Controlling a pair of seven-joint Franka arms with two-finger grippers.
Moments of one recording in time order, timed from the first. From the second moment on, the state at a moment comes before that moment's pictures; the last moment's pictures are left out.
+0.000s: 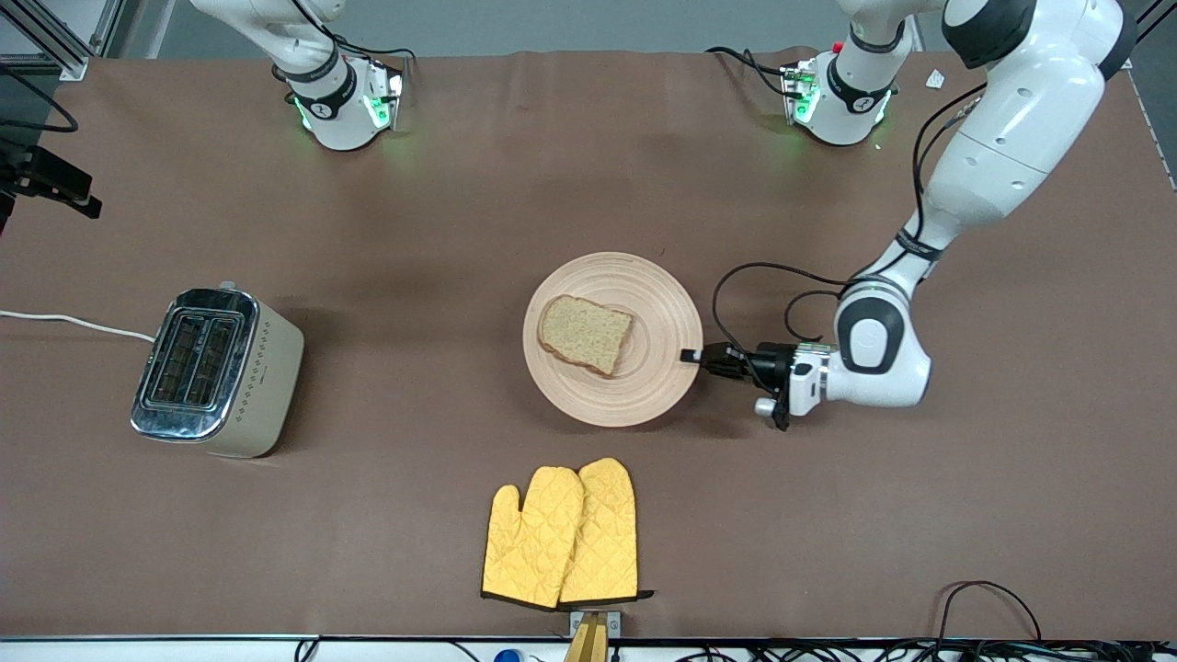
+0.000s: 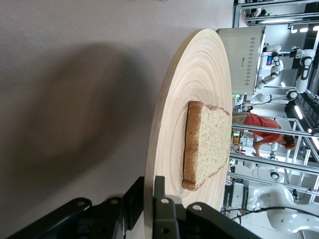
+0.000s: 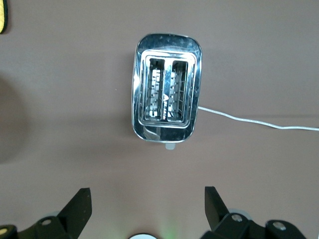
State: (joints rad) left arm 0.11 0.82 -0.47 -1.75 -1.05 2.13 0.73; right arm -0.09 -0.05 0.01 -1.54 -0.04 1.46 -0.07
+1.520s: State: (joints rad) left arm -0.08 0.85 -0.48 -1.80 -1.49 2.43 0.96; right arm -0.04 0.02 0.02 -1.57 -0.02 1.49 -0.07
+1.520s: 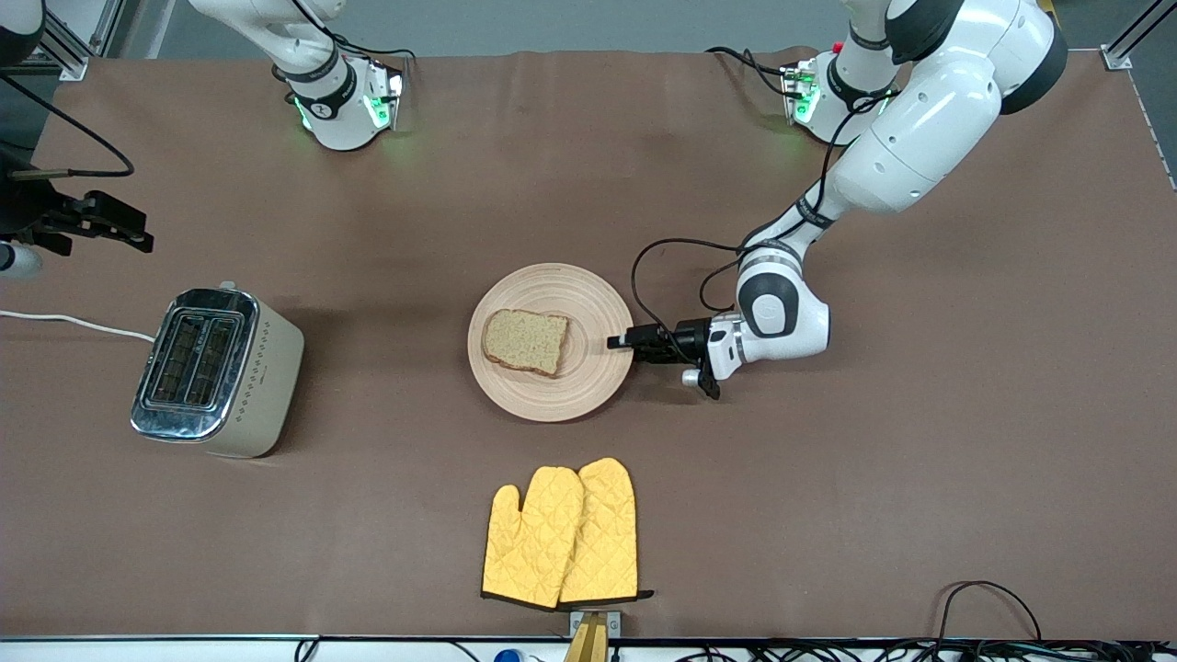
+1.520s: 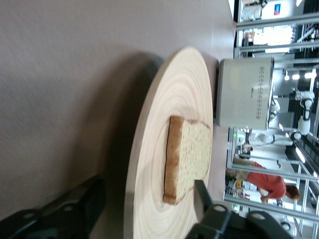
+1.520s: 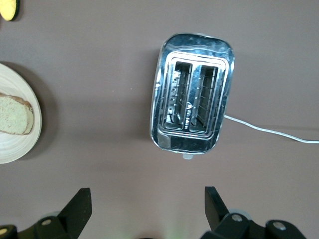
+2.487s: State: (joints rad) left arm 0.12 0.57 -0.47 -1.64 -0.56 2.25 0.15; right arm 0.37 0.15 0.03 -1.90 0.12 1.99 0.52
